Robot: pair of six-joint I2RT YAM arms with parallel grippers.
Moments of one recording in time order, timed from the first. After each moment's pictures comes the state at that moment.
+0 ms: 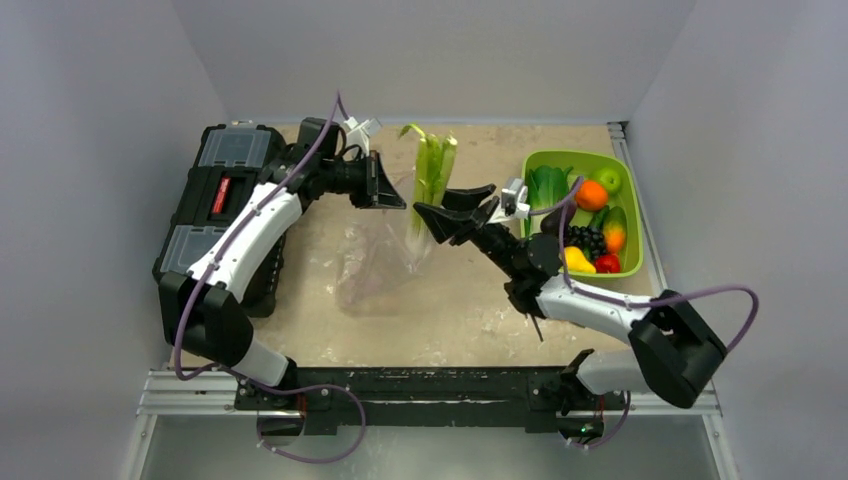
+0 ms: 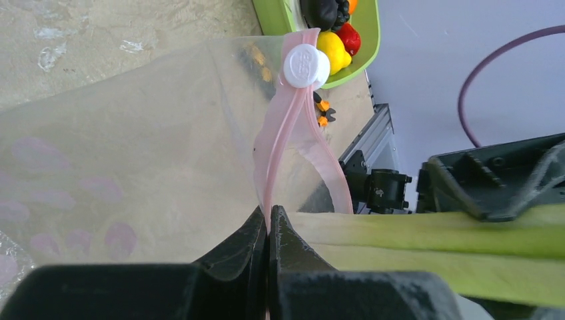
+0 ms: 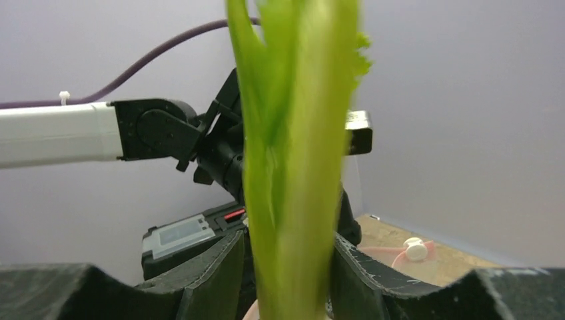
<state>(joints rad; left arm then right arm) -0.33 1.53 1.41 -0.60 0.74 -0.48 0.76 1.36 0.59 1.32 -0.19 0.37</state>
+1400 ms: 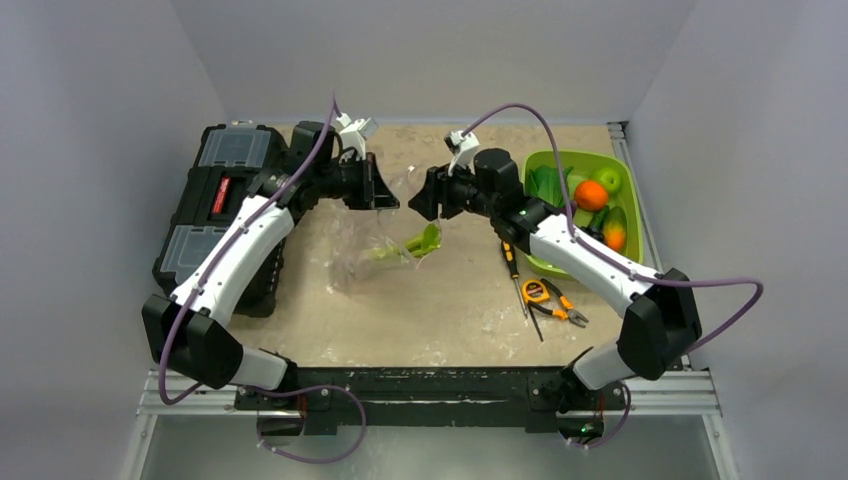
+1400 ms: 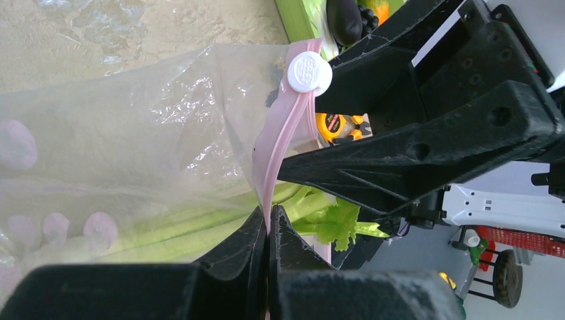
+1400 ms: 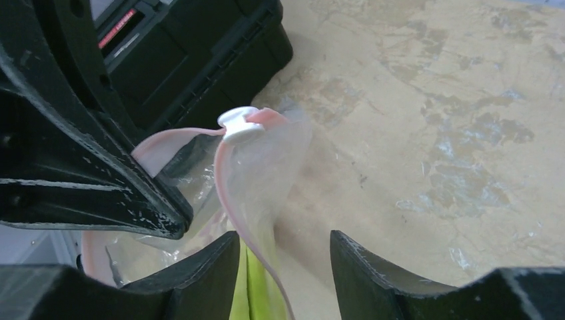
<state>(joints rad) -0.36 1.41 1.38 -0.61 0.57 -0.41 0.64 1.47 1.19 -0.05 -0.24 0.34</state>
